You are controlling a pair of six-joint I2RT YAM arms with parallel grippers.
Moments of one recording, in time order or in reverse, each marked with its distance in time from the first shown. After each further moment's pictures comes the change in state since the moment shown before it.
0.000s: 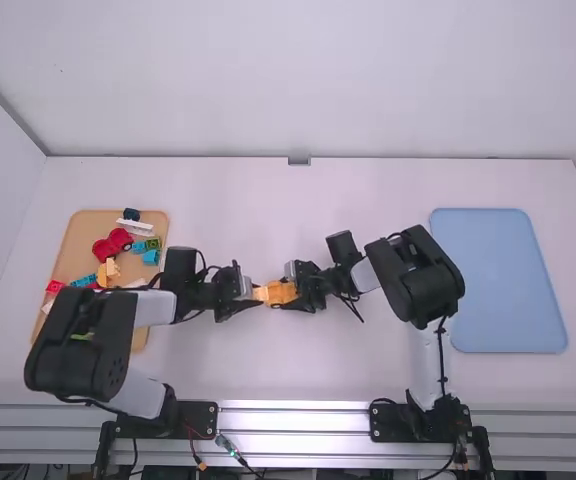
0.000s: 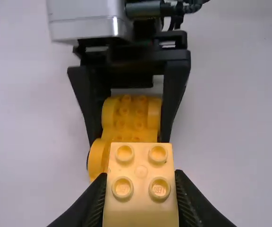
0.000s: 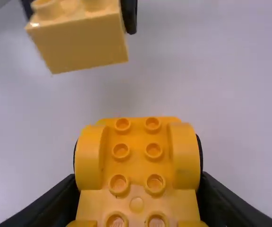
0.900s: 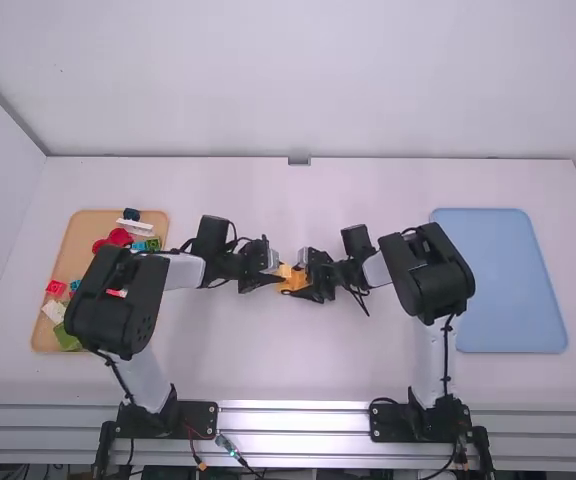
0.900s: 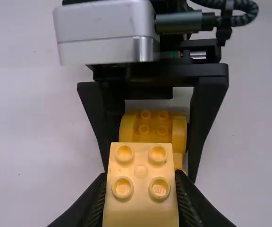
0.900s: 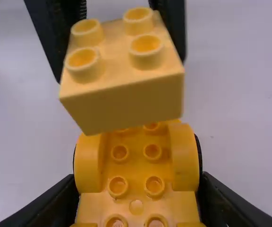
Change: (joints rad) left arm -0.129 0.241 0.328 -0.083 -0.055 -0.021; right arm -0.090 -0.001 0.007 0.023 0.026 0.068
